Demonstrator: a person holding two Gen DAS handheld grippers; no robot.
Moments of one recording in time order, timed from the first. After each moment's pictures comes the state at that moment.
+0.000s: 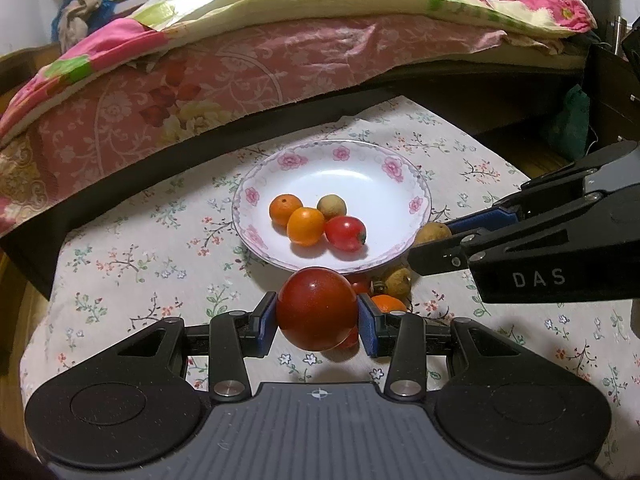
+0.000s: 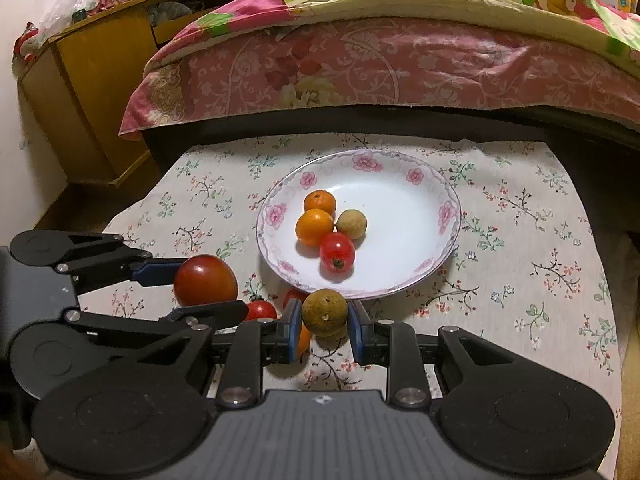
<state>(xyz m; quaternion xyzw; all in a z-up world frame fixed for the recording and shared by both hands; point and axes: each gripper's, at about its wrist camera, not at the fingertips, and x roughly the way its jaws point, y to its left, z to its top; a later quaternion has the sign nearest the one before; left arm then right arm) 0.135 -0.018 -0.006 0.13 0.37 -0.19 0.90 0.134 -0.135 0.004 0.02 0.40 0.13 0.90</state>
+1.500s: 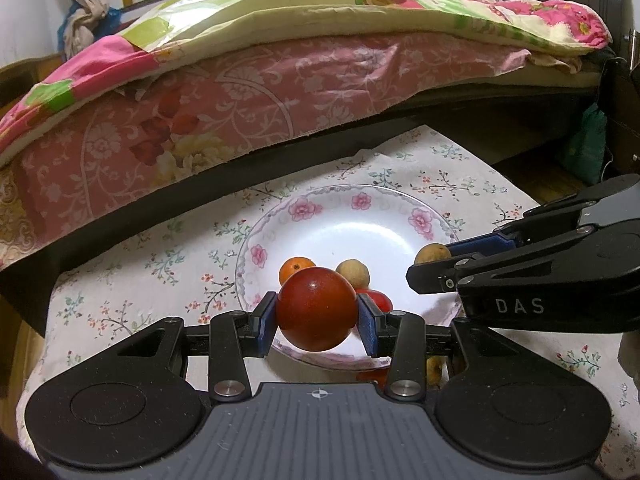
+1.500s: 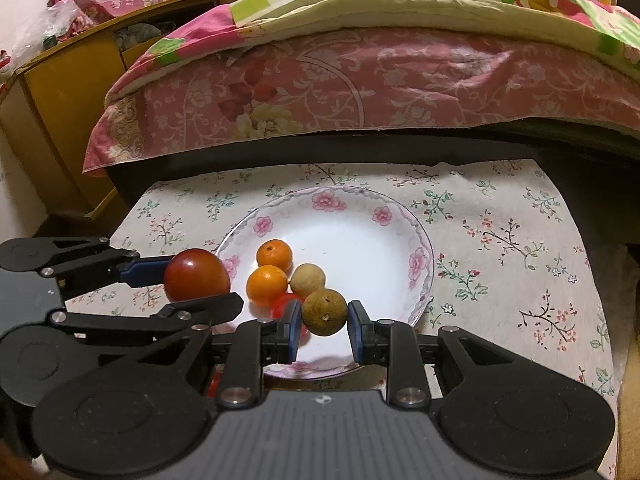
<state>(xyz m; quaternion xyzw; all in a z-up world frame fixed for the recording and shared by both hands) 0.193 -0.034 -0.003 0.12 0.35 -0.18 0.91 0.188 -0.155 -0.001 0.04 0.39 0.11 0.91</state>
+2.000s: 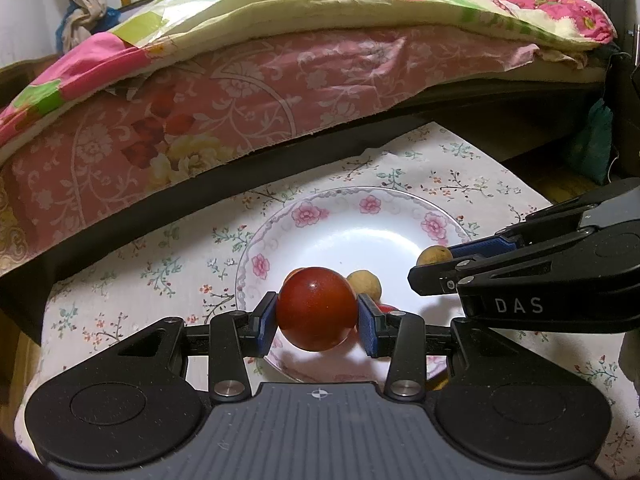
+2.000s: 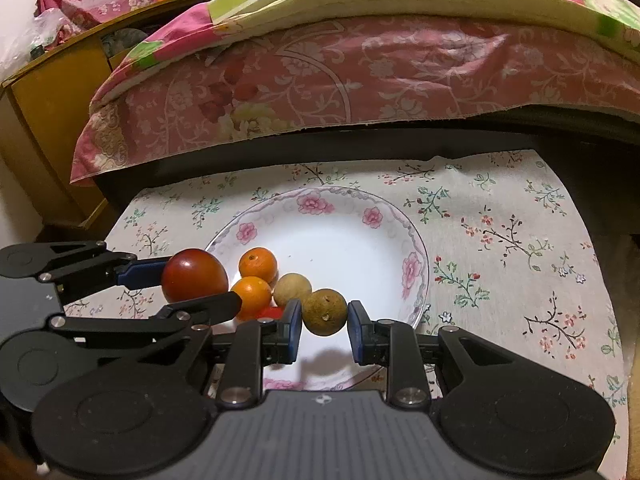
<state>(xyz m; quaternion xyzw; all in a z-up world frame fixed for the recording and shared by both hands) 0.211 -0.039 -0.009 0.13 0.35 -0.18 0.91 0.210 -0.162 -0.011 0.06 0.40 0.10 0.91</state>
